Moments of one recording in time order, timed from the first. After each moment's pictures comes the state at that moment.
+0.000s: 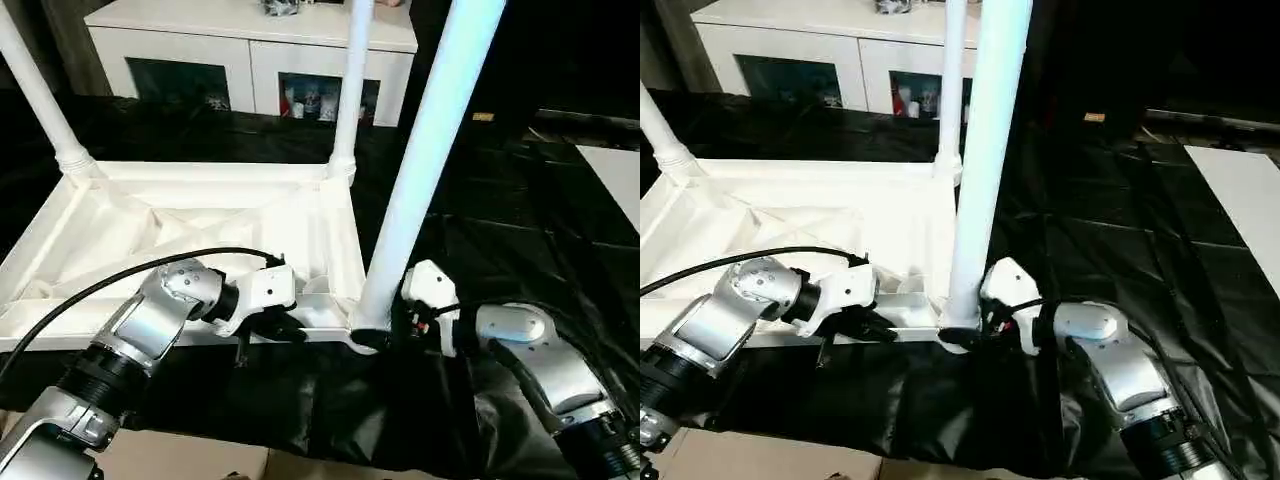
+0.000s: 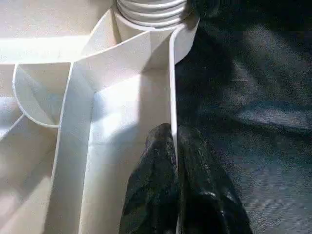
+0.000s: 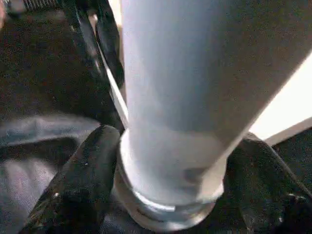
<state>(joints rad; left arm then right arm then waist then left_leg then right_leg) -0.52 0.53 -0.43 0.28 0.04 0.21 -1.27 -0.27 -0.46 0.28 0.13 0.15 0.22 0.96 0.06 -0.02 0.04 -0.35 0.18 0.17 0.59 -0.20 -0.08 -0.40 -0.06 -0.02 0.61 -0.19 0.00</state>
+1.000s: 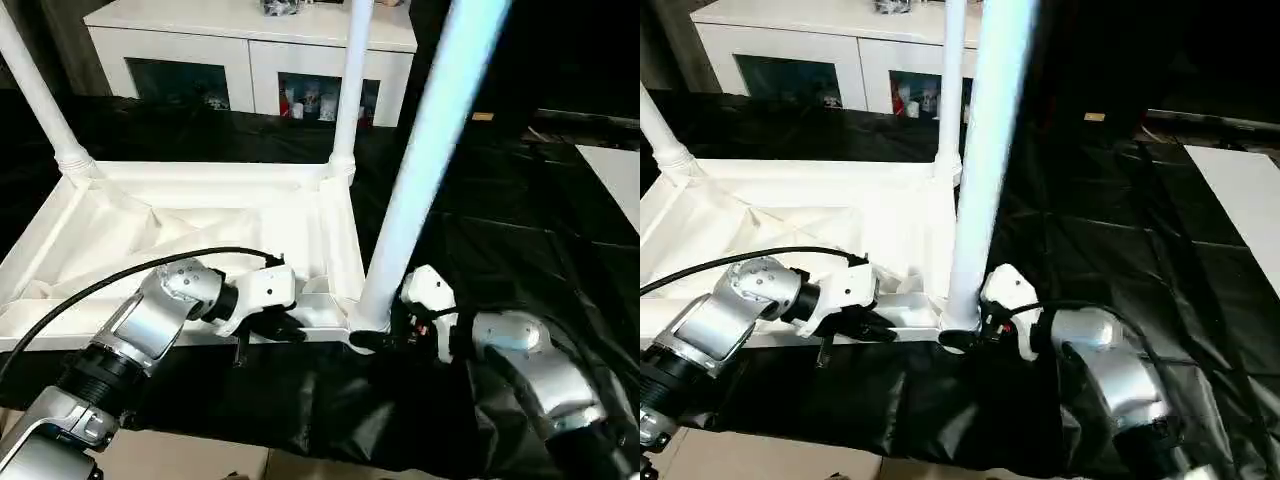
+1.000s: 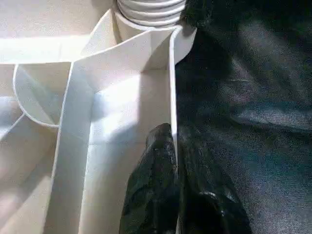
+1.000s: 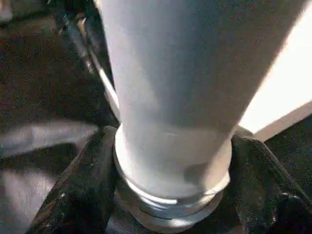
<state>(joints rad) -0.52 0.51 -0.42 0.29 0.05 0.22 -1.24 -0.24 -0.34 0.21 0.20 0.19 0.20 0.87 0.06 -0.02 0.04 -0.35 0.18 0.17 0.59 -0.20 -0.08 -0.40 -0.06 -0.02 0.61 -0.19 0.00</state>
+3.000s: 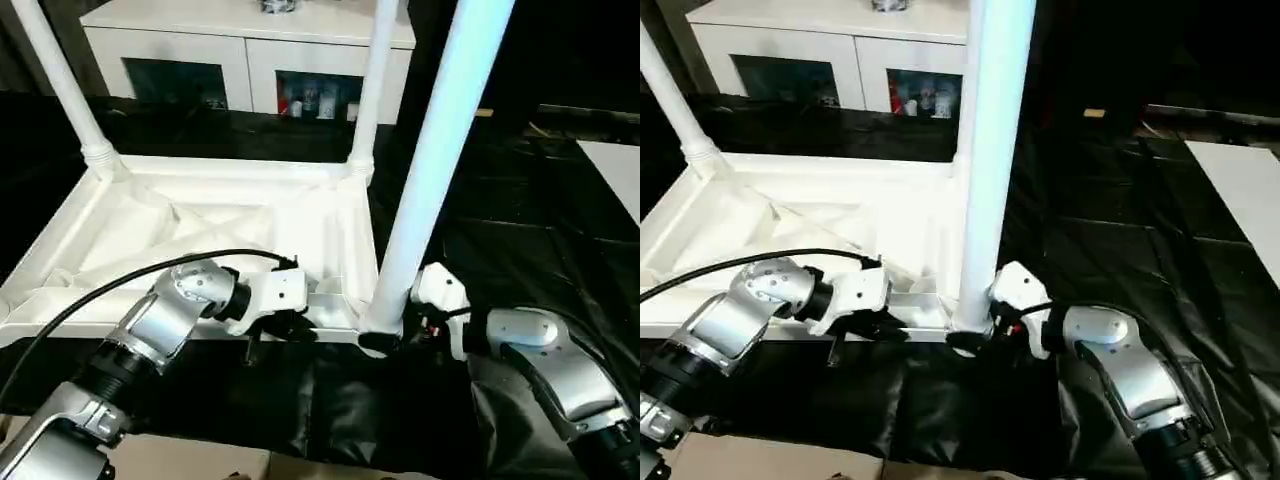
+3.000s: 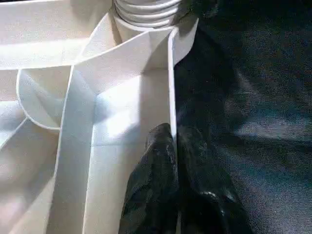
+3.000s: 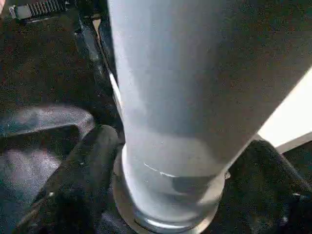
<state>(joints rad) -0.54 0.50 -0.45 0.31 0.07 0.13 -1.26 -0.24 -0.49 0.26 0.05 0.18 0.25 0.95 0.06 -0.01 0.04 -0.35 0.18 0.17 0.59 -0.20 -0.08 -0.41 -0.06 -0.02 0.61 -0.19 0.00</state>
